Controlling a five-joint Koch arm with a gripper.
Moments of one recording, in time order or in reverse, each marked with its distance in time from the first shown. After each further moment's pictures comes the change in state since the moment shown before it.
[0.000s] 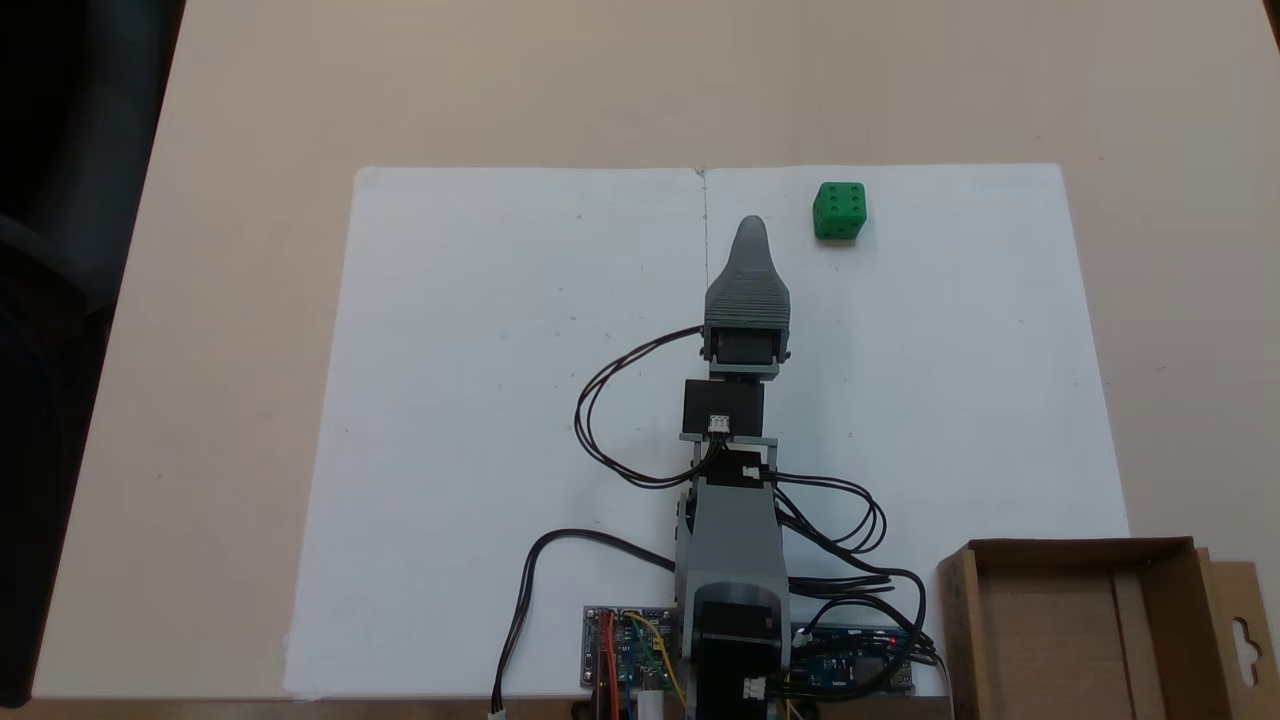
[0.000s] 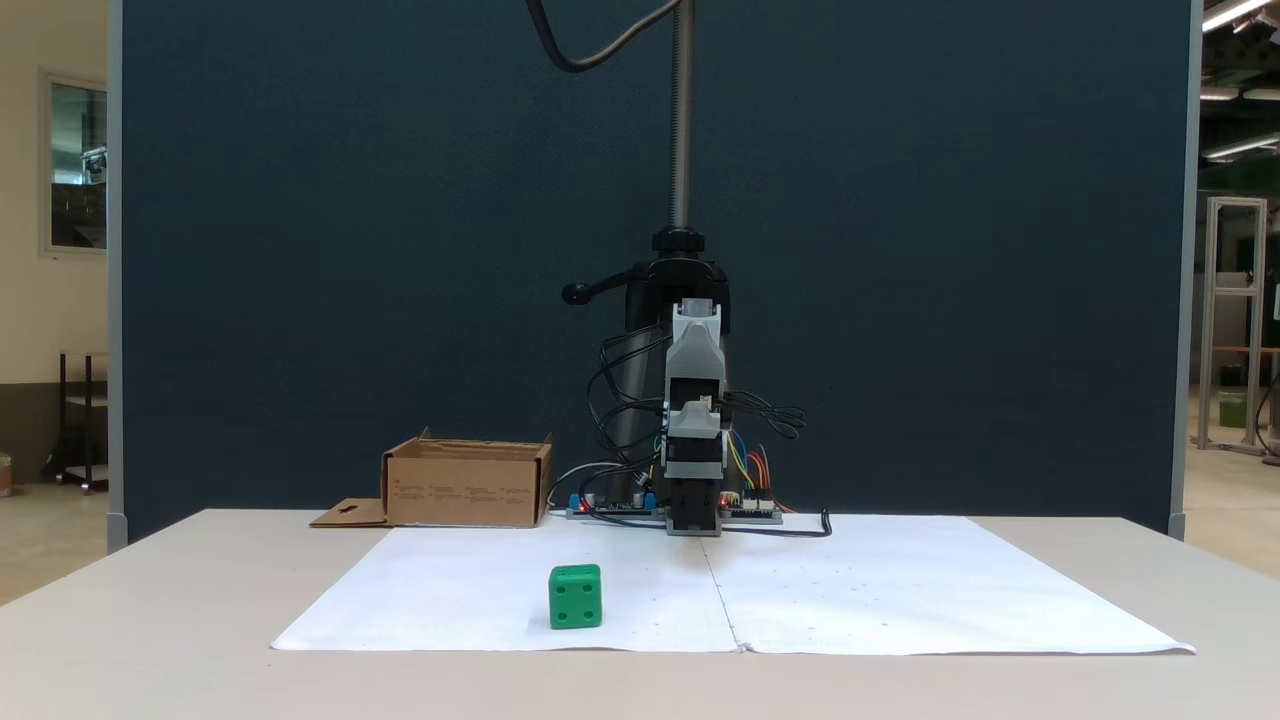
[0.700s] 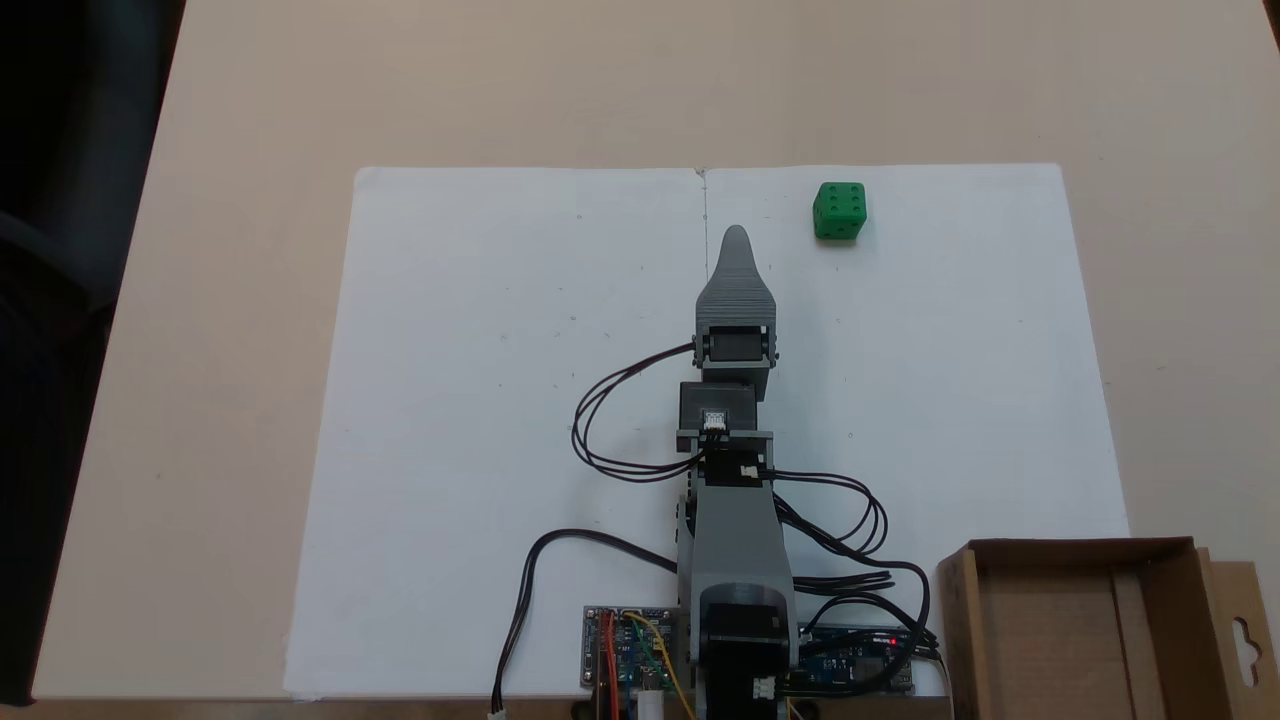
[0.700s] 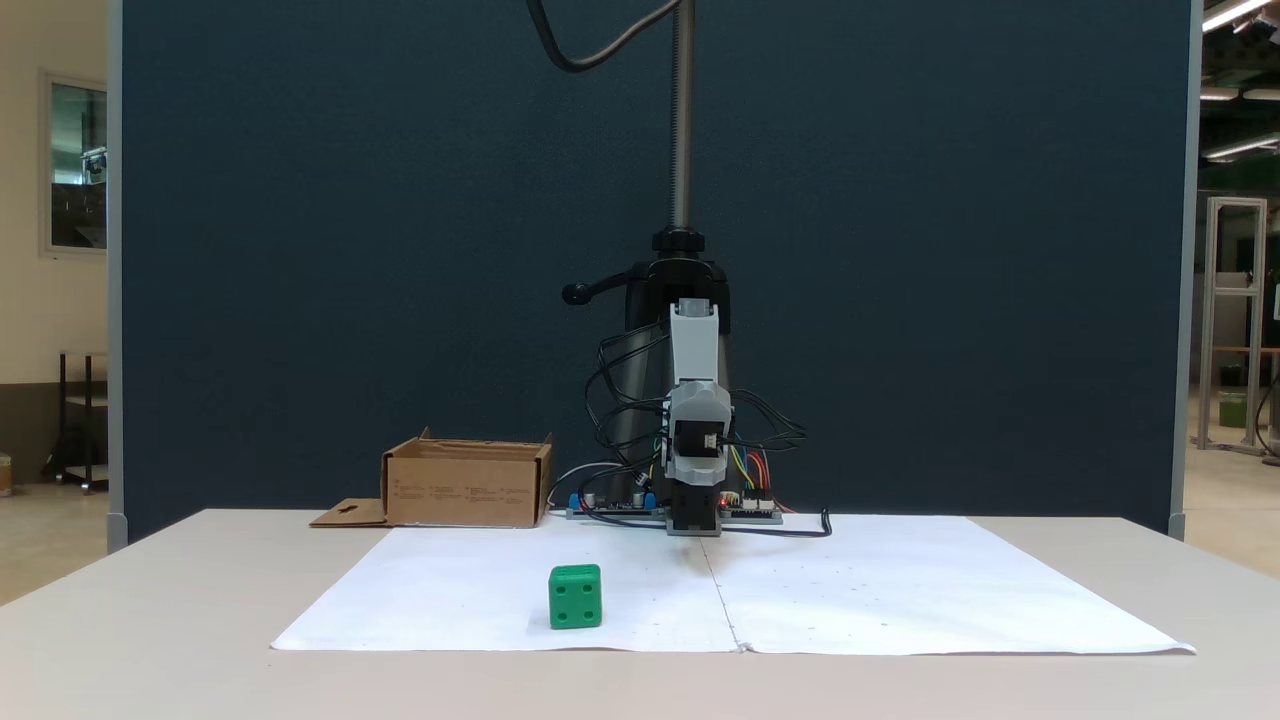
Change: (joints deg) arm -2.5 0.0 0.0 20.0 -0.1
